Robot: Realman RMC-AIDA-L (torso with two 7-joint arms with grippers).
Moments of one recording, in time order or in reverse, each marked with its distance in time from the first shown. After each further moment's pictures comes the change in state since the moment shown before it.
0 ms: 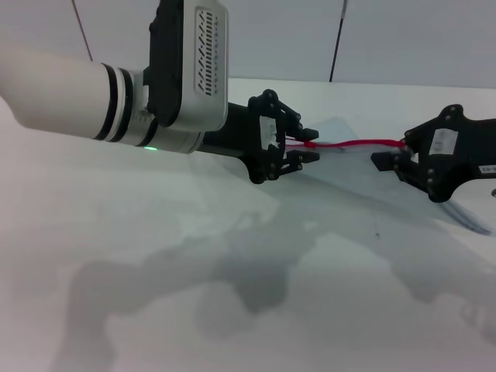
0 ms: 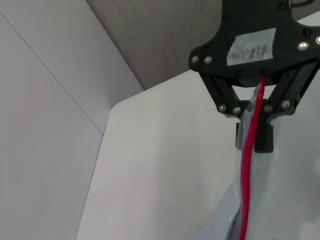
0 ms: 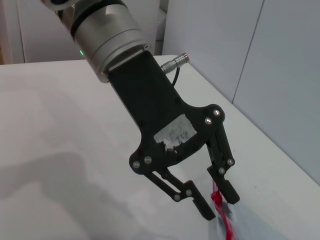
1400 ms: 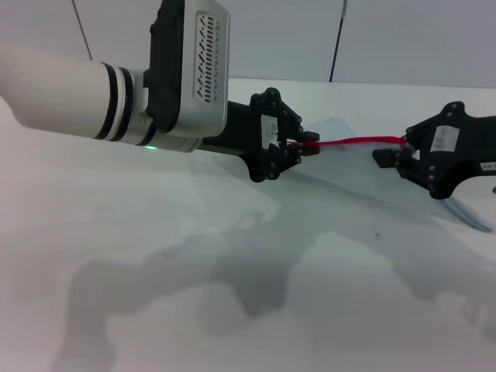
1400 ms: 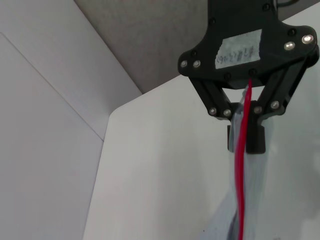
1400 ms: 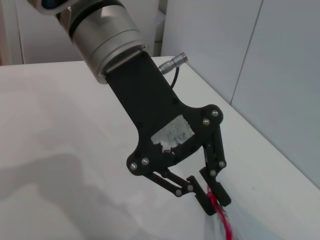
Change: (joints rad) left arm 0.001 -0.001 -0.002 0.002 -0.007 0.001 0.057; right arm 0.003 -0.001 0.005 0.003 0.002 0.003 -0.001
